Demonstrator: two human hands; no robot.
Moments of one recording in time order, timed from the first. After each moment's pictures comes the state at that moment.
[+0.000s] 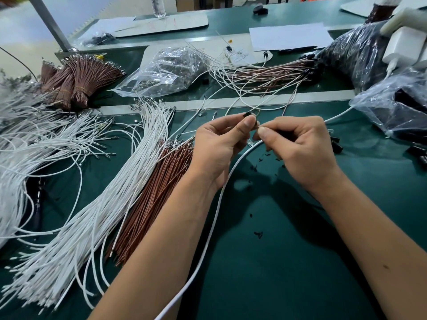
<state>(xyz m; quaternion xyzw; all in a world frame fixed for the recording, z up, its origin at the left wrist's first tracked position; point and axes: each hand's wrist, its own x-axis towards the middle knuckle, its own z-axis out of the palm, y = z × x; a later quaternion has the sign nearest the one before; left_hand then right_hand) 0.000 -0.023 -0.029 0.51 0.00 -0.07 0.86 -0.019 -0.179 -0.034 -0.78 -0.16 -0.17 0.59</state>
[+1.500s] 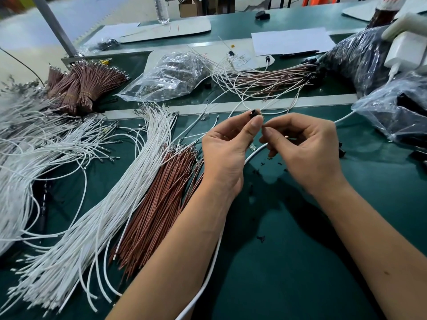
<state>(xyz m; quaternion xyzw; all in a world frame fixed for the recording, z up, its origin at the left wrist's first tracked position) -0.009 -0.044 -0.025 0.44 0.00 0.01 0.90 -0.018 -0.176 -0.035 -0.76 -0.12 -0.23 0.60</state>
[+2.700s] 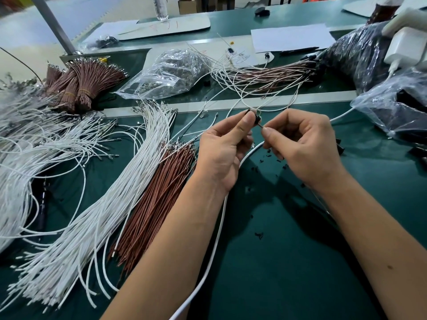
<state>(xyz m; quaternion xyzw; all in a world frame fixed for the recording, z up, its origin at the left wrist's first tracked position) -0.001 -0.032 -0.028 0.44 0.02 -0.07 0.90 -0.015 -0.182 -0.034 -0.77 -0.14 -0.18 0.60</state>
